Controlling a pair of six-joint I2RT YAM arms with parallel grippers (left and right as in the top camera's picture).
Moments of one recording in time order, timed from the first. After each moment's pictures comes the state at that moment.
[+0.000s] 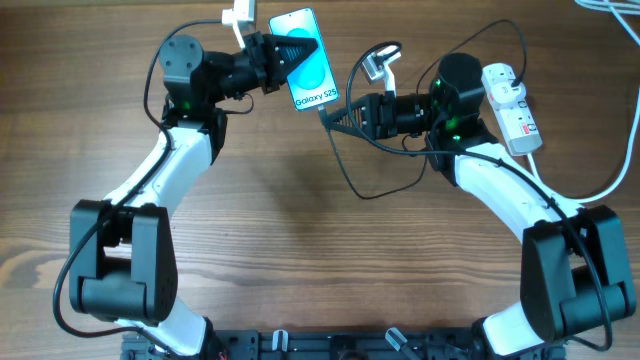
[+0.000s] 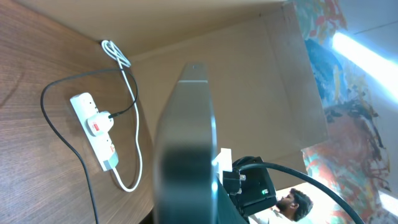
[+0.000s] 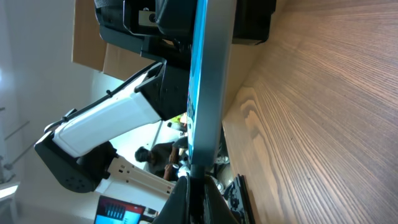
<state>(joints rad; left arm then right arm) -0.13 1.78 1.12 0.79 1.08 -1.38 0.28 1.71 1.00 0.63 -1.36 1.09</state>
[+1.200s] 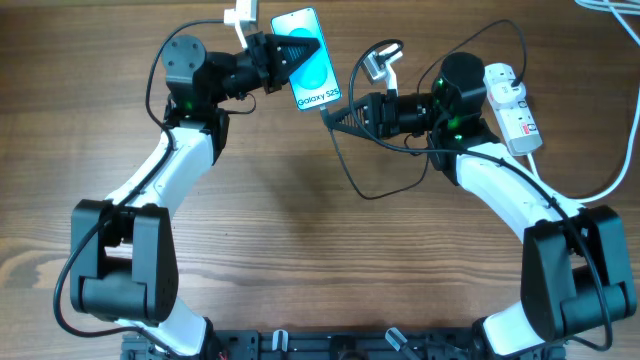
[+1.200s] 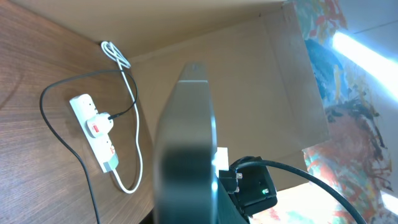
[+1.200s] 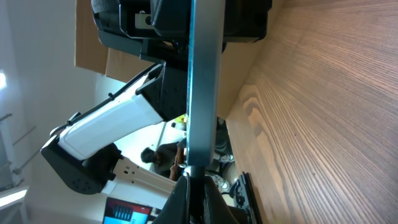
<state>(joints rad) -0.14 1.78 1.12 0.79 1.07 -1.38 0.27 1.71 1.00 0.64 -1.37 1.13</state>
